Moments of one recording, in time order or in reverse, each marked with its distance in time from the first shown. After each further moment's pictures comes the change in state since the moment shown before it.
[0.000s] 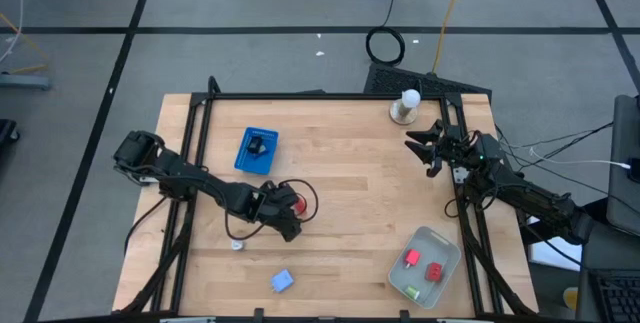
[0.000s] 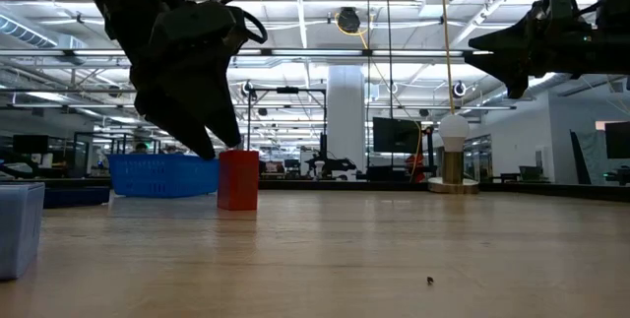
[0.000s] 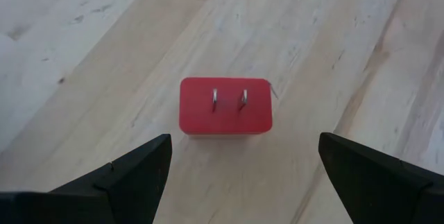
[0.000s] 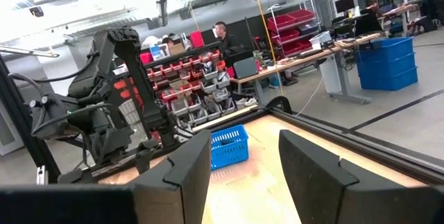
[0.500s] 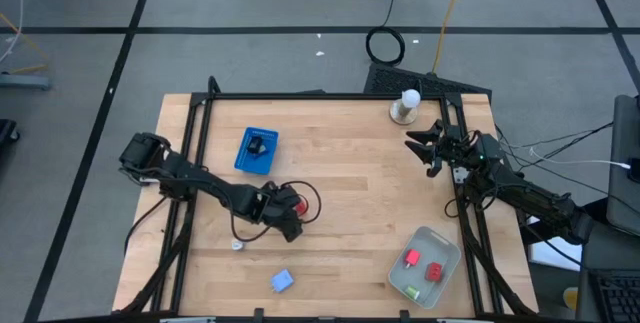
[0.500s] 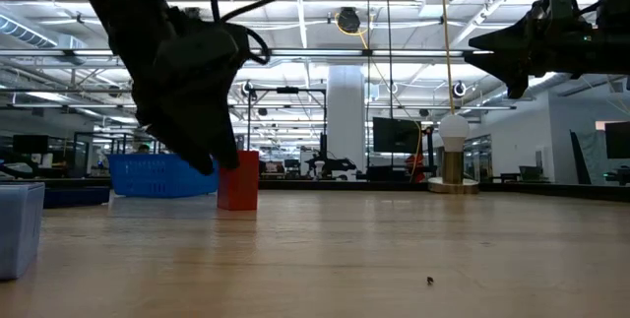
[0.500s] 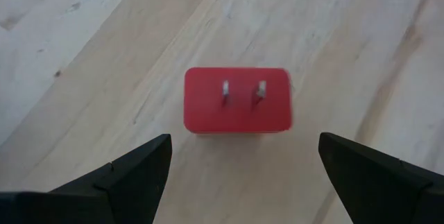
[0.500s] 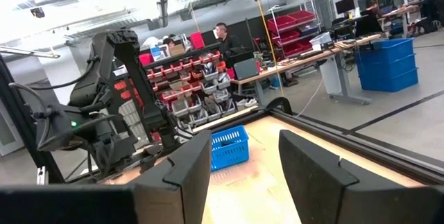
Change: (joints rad) left arm 0.010 0.051 0.001 0.008 0.001 0.010; right arm 0.000 0.000 0.000 0.003 0.000 0.000
